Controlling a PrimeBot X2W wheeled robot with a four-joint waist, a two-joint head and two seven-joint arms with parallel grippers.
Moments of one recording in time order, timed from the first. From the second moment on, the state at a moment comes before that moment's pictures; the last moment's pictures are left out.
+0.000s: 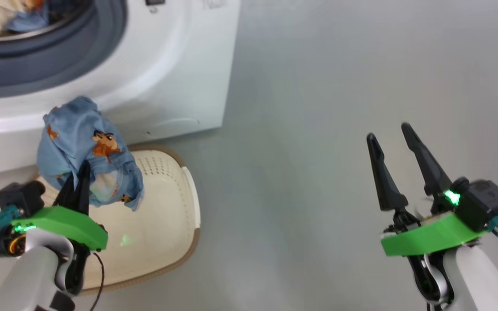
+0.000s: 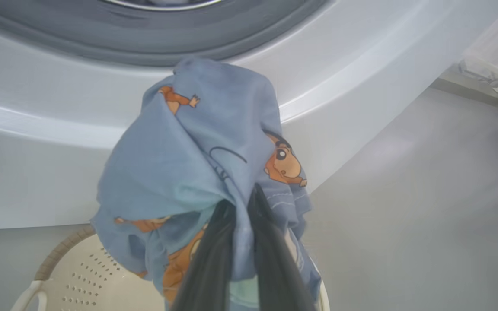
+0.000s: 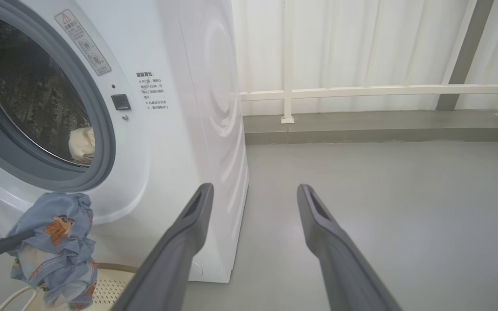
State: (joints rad) left arm -0.60 0.33 -0.40 0.82 -0.73 -0.13 -0.25; right arm -0.25 -0.13 0.18 0.06 0.31 0.13 -0.25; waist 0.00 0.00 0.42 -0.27
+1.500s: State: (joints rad) left arm -0.02 0.11 0.07 0.18 -0.26 -0.13 -0.25; right arm 0.01 -0.18 0.09 0.11 0.34 0.13 -0.25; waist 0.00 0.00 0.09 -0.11
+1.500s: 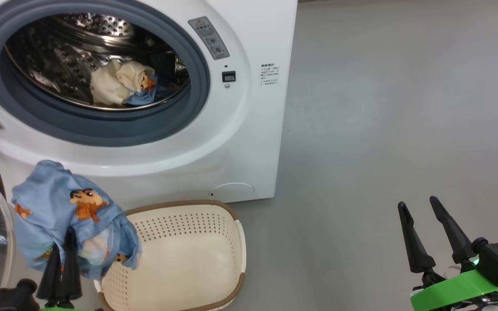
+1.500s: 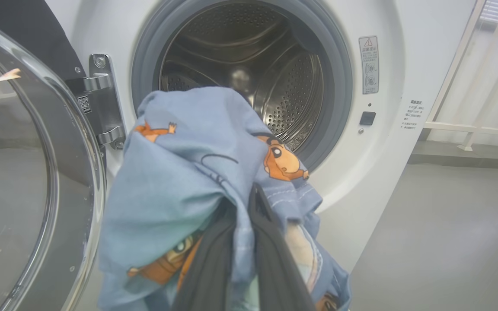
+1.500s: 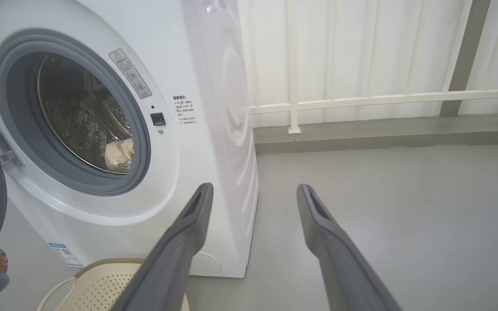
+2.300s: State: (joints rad) left arm -0.50 0.23 0.01 0.36 -0.31 -0.13 -0.26; right arm -0.12 -0.13 0.13 0.09 0.34 0.13 -0.25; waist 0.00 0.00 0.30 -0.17
